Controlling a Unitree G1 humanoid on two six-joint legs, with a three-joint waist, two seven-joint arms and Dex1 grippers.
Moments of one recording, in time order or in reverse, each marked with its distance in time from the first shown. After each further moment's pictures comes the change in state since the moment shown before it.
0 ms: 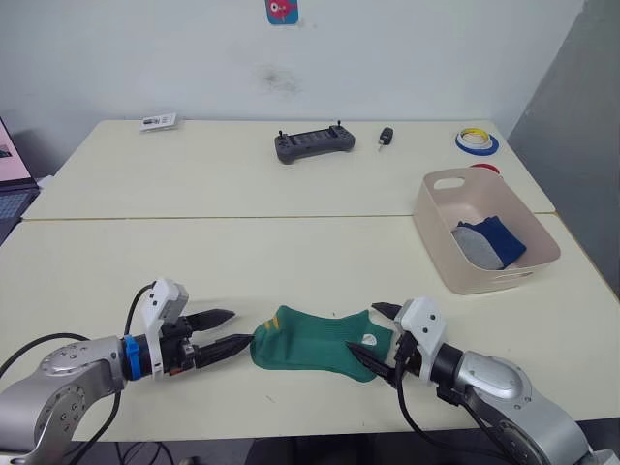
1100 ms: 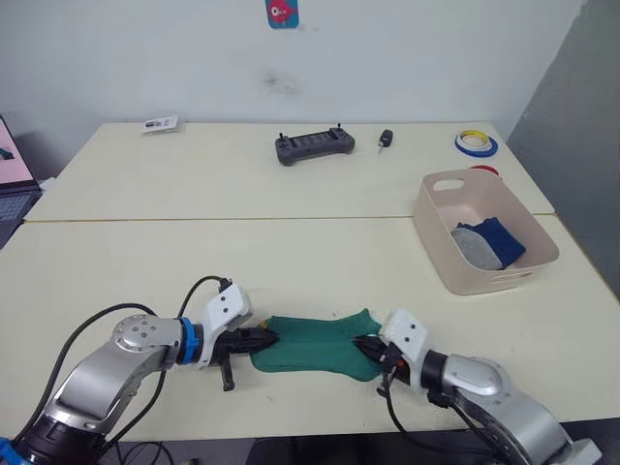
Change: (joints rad) left arm -0.183 0.042 -0.378 0.010 0.337 -0.106 -0.034; right arm -0.015 -0.037 0.065 0.125 -0.084 -0.003 0.047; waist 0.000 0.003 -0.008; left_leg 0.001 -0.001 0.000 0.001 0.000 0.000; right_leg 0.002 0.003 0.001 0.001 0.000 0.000
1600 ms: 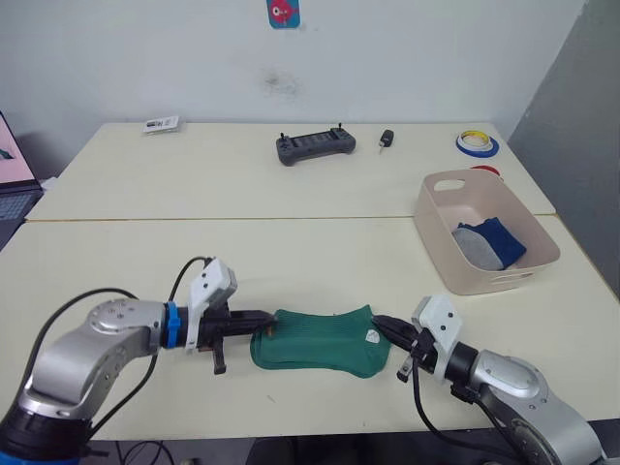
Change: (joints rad) left arm -0.112 0.021 0.147 -0.042 -0.217 0.124 -0.089; right arm 0.022 0.037 -0.152 -0.129 0.110 -0.014 0.010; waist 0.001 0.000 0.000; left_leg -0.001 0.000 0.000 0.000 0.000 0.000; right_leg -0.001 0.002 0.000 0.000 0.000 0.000
